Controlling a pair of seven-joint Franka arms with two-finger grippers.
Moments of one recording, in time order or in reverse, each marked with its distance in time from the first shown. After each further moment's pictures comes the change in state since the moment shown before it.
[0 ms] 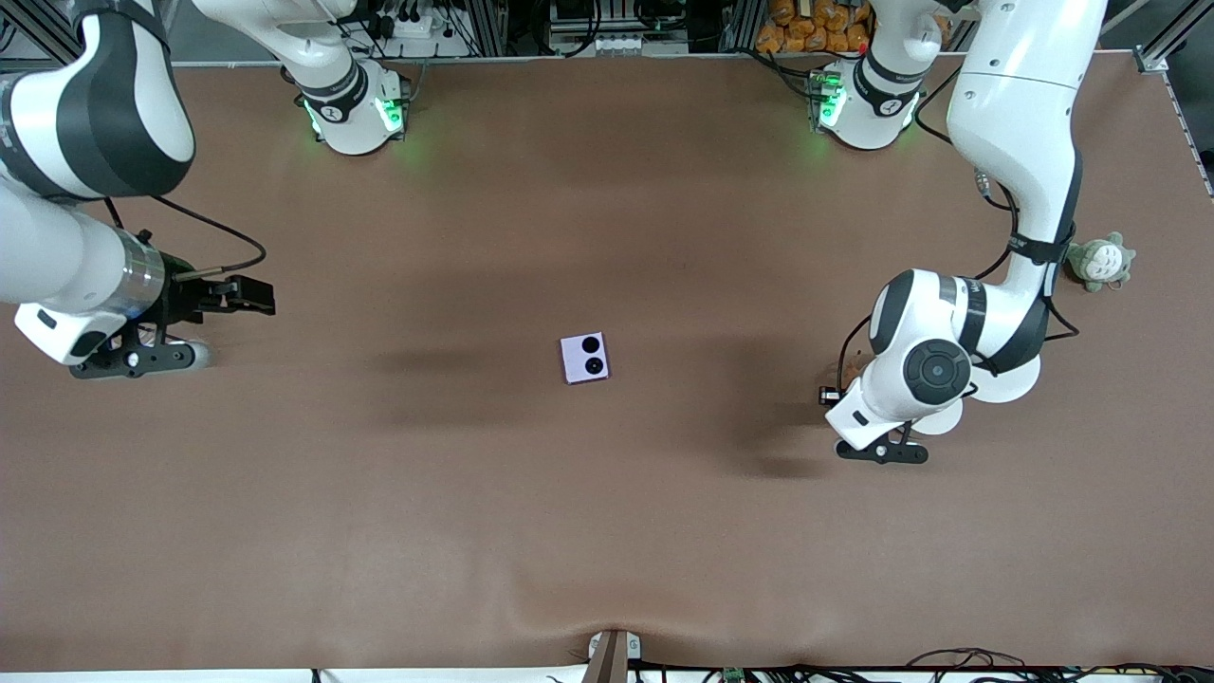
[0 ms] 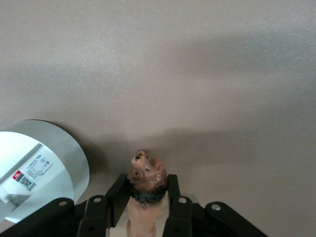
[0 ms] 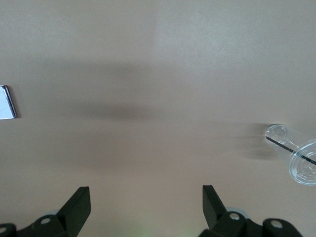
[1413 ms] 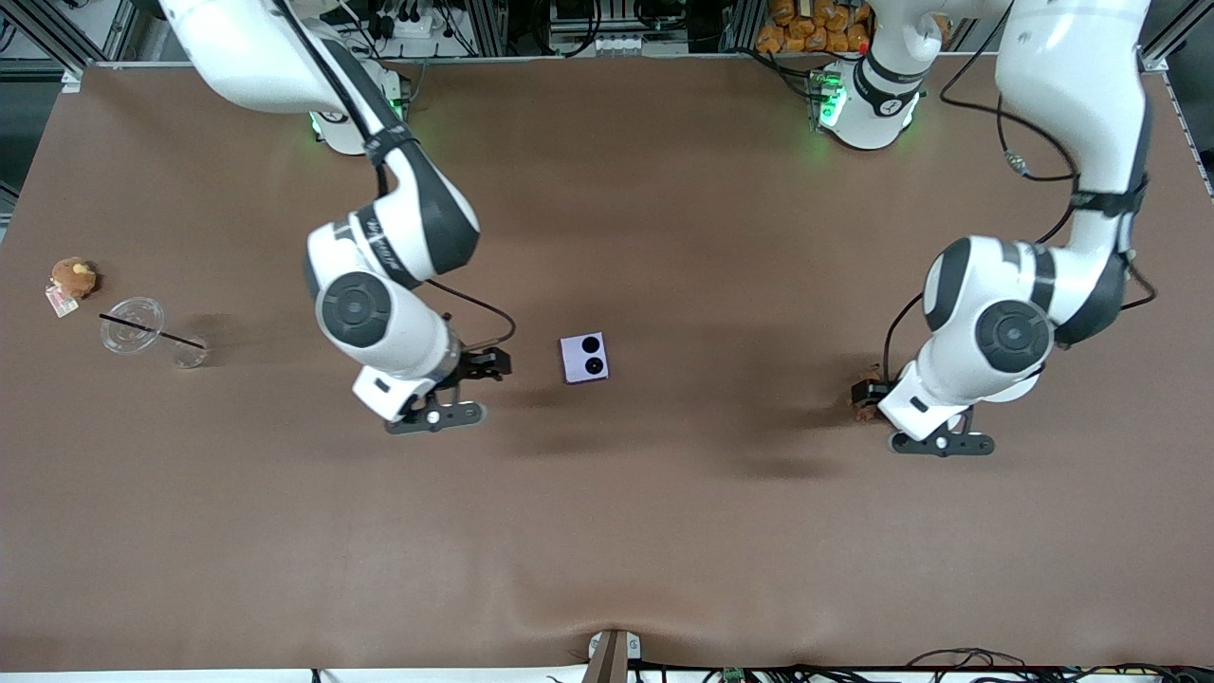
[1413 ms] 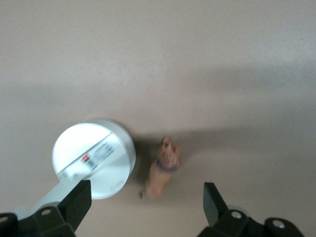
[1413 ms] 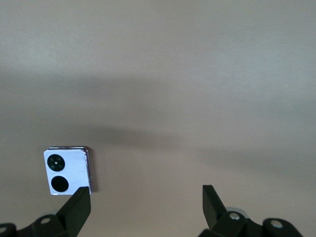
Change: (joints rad) left arm 0.066 -0.165 -0.022 0.019 0.023 -0.126 0.000; right arm 0.377 0.345 0.007 0.033 0.042 0.477 0.301
